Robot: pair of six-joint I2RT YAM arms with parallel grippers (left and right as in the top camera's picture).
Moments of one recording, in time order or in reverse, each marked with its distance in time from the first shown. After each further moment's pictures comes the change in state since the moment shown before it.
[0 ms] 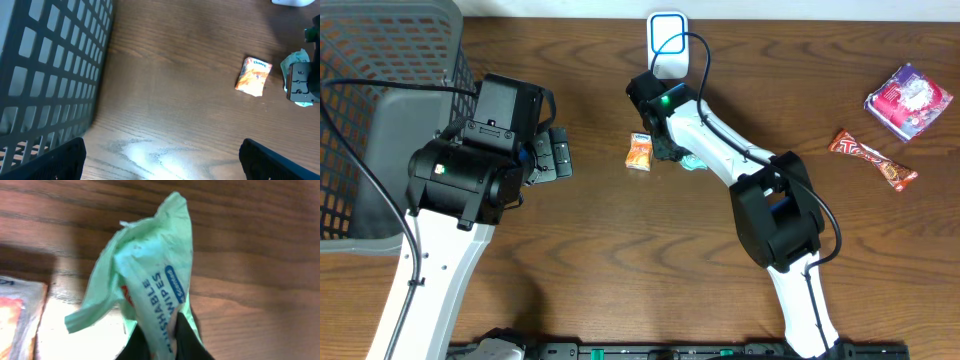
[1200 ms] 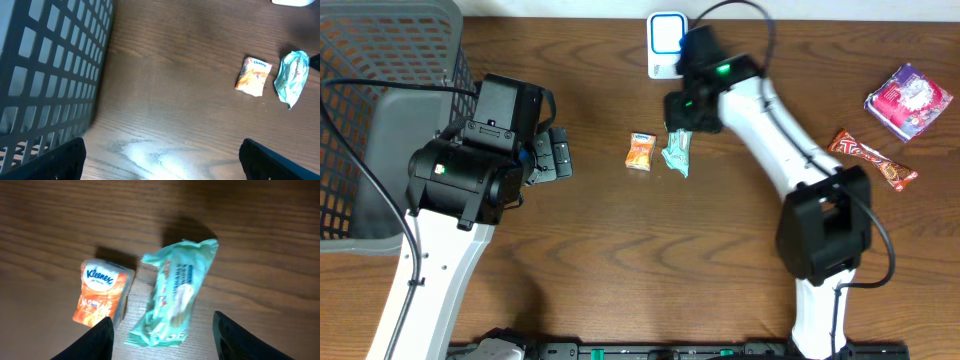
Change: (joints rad) left arm 0.000 0.000 0.000 0.000 0.000 0.000; right arm -0.120 -0.187 0.003 0.034 -0.375 -0.062
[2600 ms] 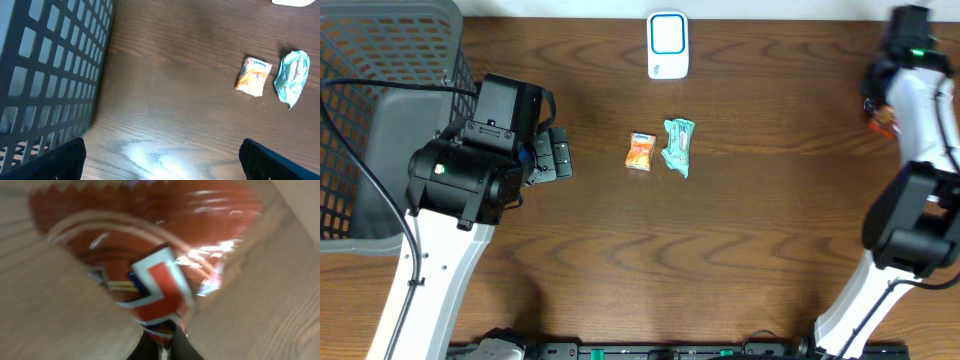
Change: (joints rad) left arm 0.000 0.000 0.000 0.000 0.000 0.000; right arm -0.717 0.001 0.001 0.182 0.434 -0.127
